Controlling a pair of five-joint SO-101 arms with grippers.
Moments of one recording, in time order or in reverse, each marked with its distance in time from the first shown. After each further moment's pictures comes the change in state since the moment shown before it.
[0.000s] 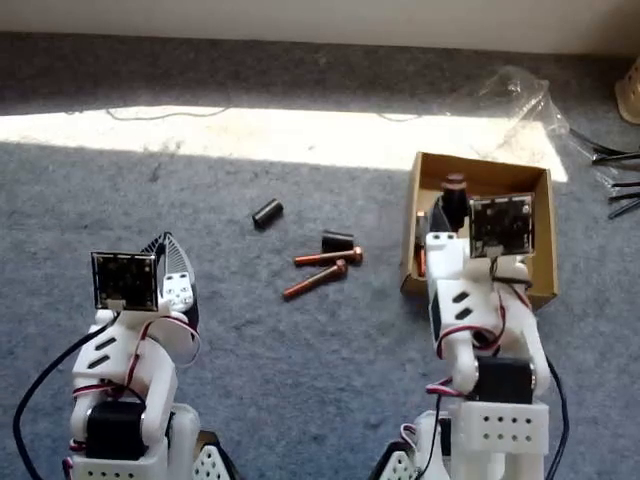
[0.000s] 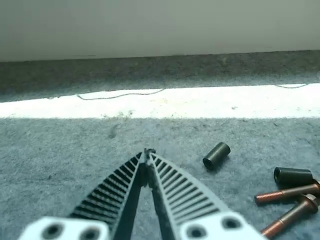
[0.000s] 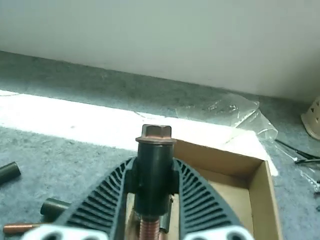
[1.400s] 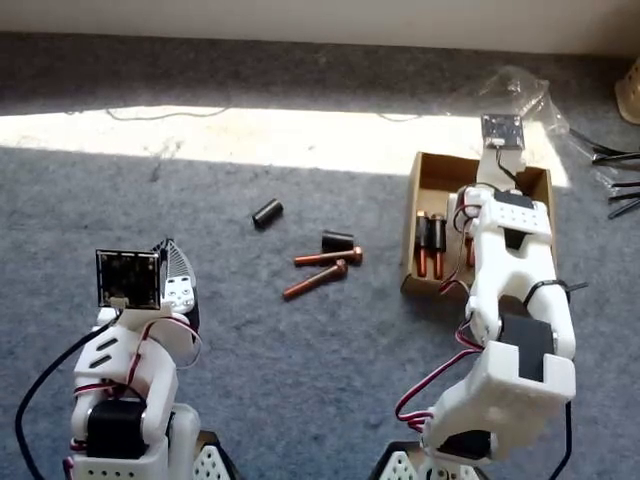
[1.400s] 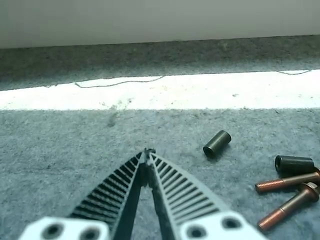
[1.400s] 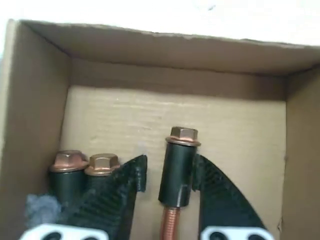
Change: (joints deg) left arm 0.0 -0.1 0.4 2.0 -0.2; right arm 9.1 81.6 -42.5 2.6 0.0
